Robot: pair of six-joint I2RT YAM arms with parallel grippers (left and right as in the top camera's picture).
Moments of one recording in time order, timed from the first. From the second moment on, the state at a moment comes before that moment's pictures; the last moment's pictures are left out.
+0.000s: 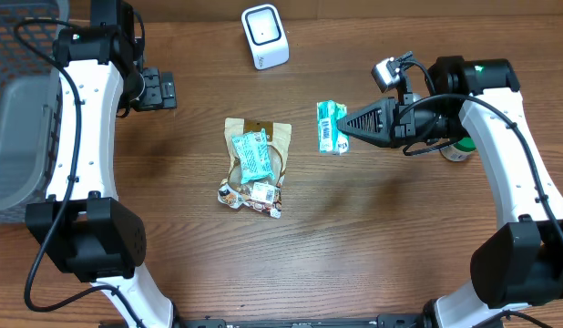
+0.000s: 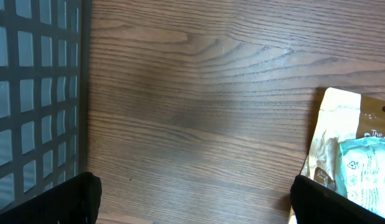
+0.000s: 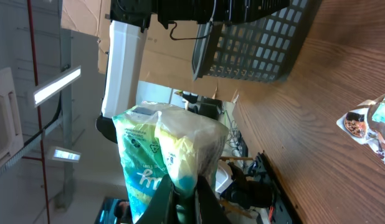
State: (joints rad) left arm 0.06 1.96 1.97 -1.34 -0.11 -0.10; right arm 0.06 1.76 1.61 -1.64 -1.54 -0.50
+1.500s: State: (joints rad) left arm 0.06 1.96 1.97 -1.33 -0.11 -0.10; right arm 0.33 1.76 2.06 -1.32 -0.11 0.01
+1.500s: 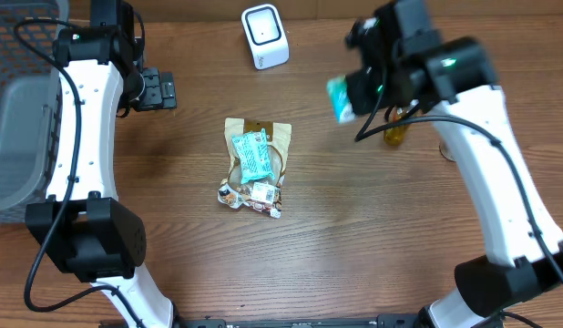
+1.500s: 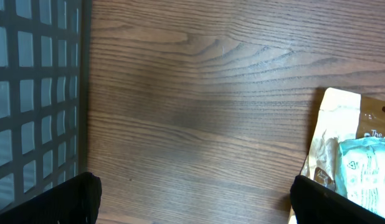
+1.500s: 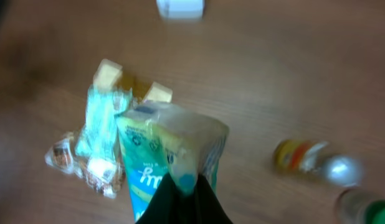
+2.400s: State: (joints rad) left arm 0.06 1.96 1.97 -1.34 -0.11 -0.10; right arm 0.43 2.04 2.42 -0.95 0.16 -0.16
